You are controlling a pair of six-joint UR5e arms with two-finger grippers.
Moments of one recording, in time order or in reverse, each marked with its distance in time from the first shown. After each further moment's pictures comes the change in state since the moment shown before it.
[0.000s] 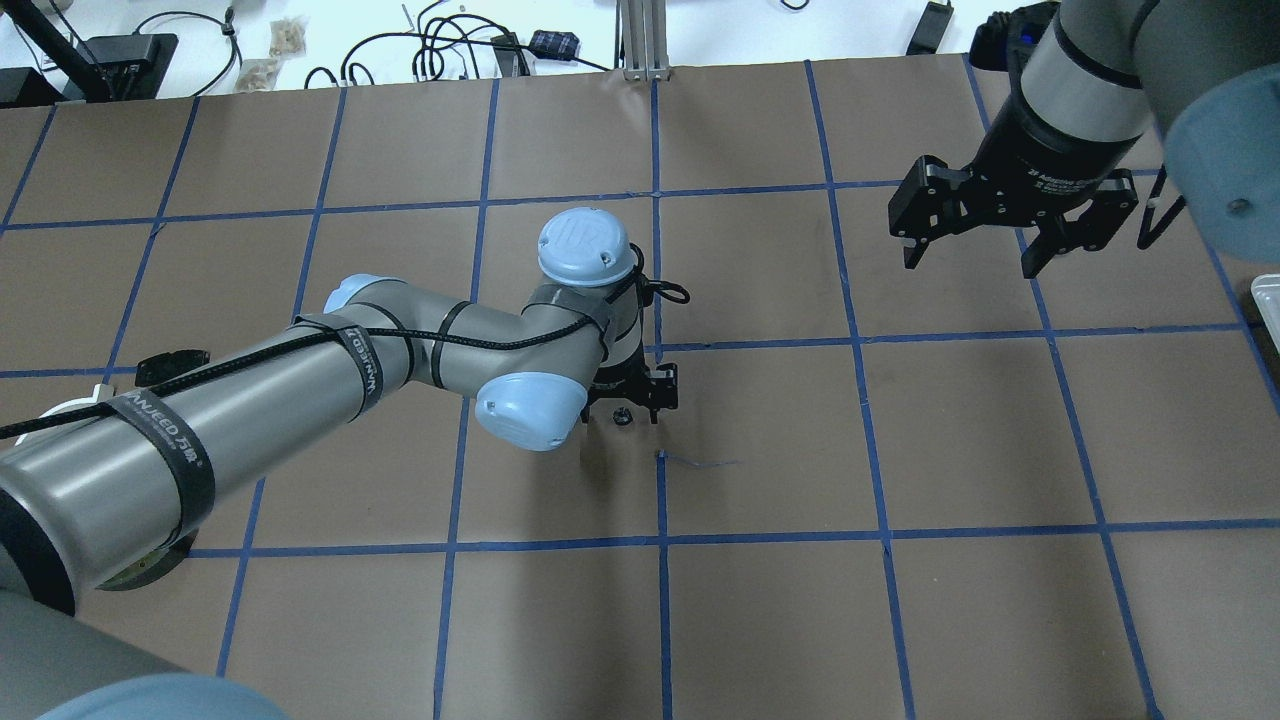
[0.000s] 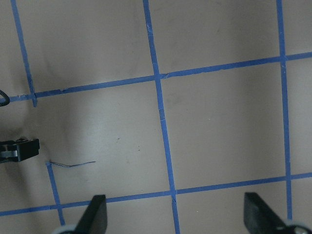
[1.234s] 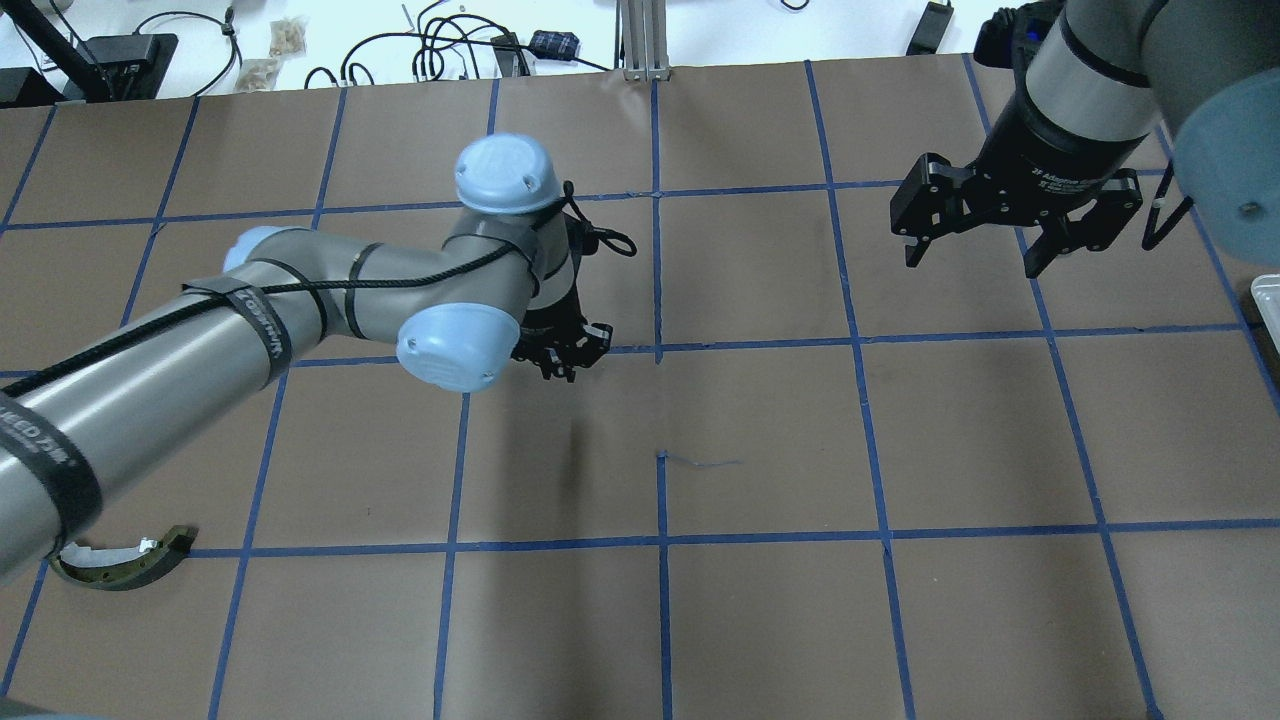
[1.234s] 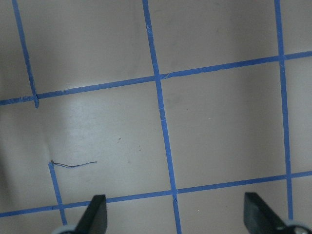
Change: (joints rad) left arm 0.165 0.125 0.071 -0.190 0.055 0.316; right arm 0.000 -0.010 0.000 0.002 0.001 0.009
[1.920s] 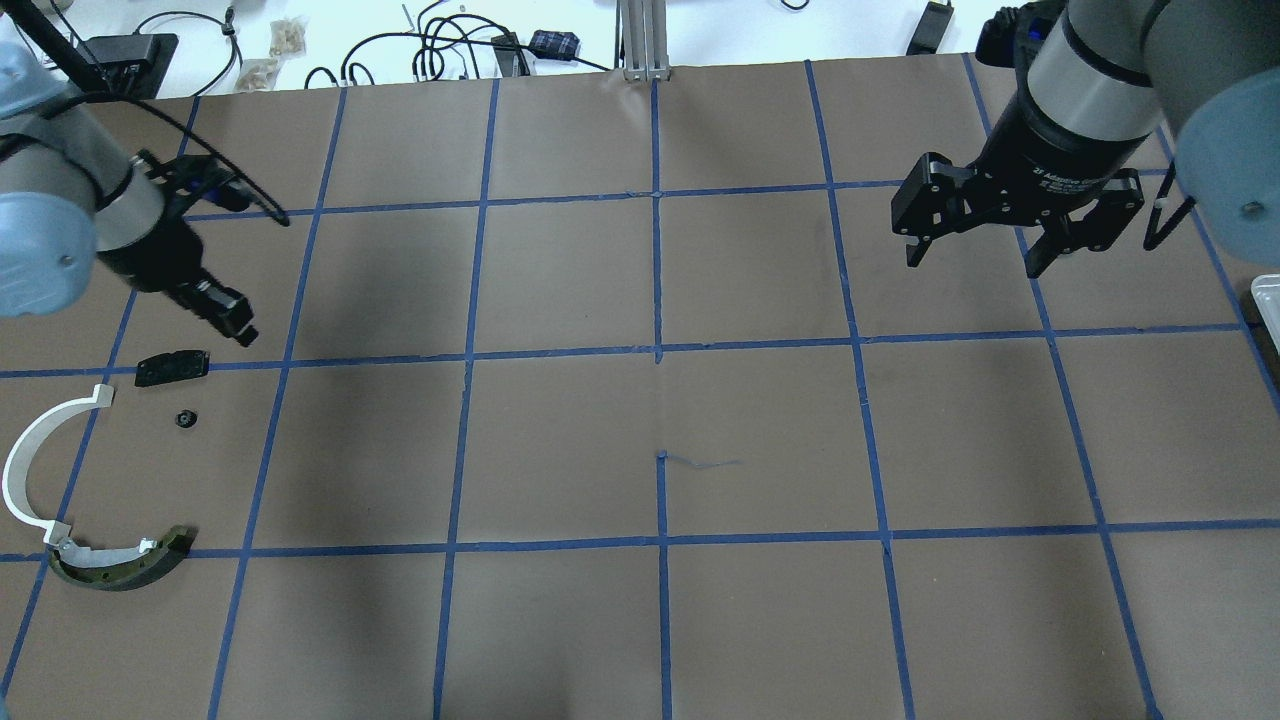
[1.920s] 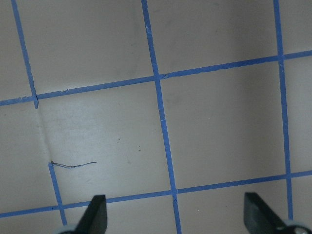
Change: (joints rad) left arm 0.647 0.127 -0.007 -0.138 0.005 0.892; right arm -0.001 -0.001 0.000 0.001 0.000 0.001
